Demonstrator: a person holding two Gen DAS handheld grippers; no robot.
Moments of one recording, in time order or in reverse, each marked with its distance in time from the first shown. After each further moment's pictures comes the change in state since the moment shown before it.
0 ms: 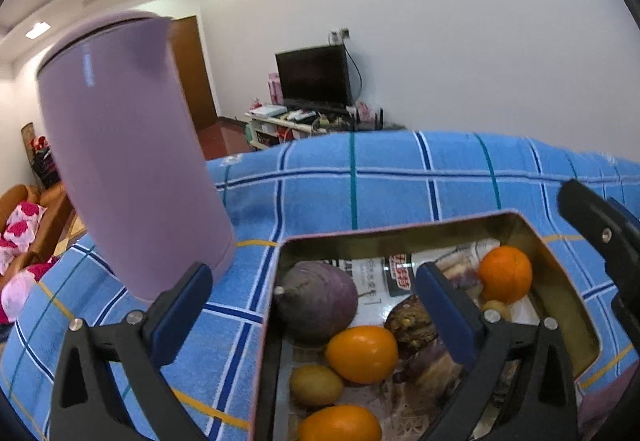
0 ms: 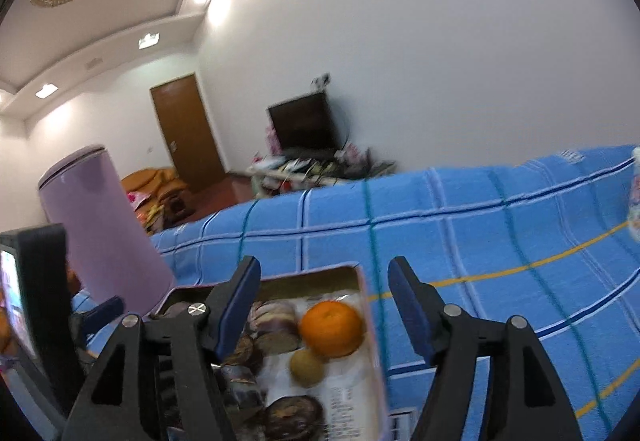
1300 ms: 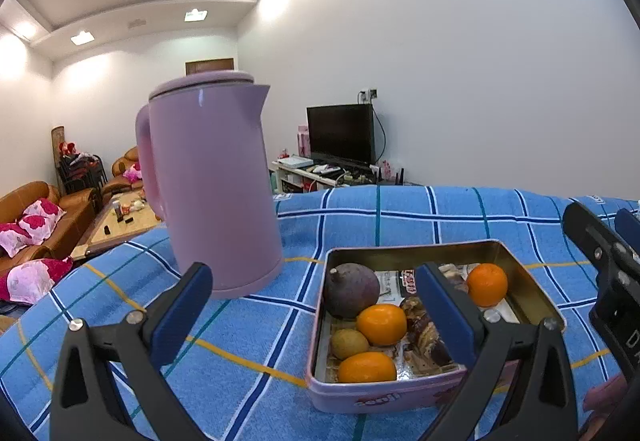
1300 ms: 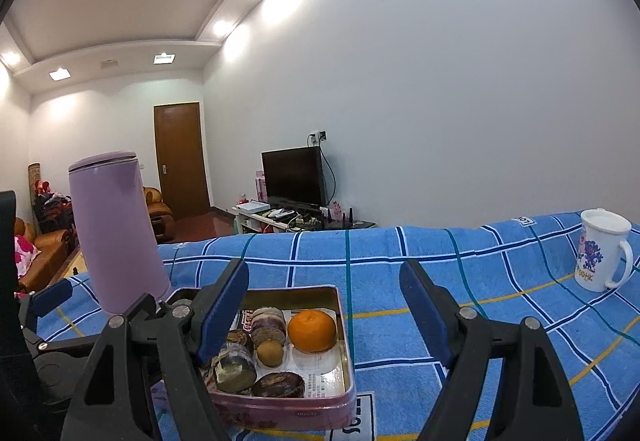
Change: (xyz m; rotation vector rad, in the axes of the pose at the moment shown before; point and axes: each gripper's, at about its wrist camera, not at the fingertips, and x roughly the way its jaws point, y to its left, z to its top) left arm -0.072 0.023 -0.030 -0.078 -0.216 0.068; right arm -0.076 0.012 -0.016 -0.139 -0.194 -0.055
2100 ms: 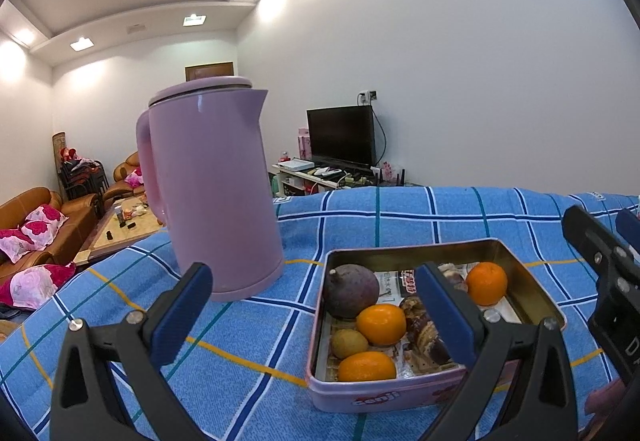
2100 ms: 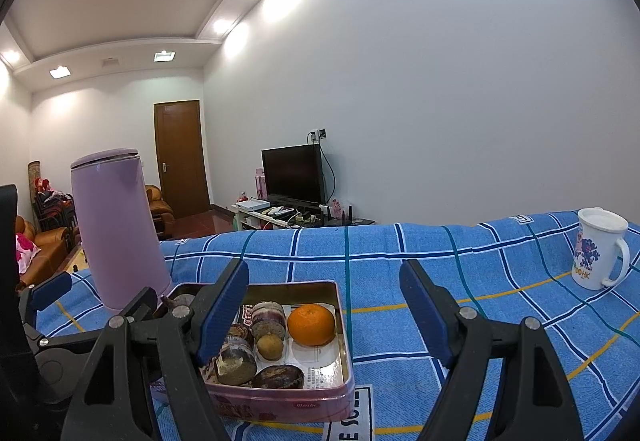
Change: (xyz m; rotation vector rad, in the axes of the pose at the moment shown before) left arm -0.005 -0.001 0.000 0.008 -0.003 0.008; right arm -0.004 0.001 0.002 -0.002 0.009 -0.001
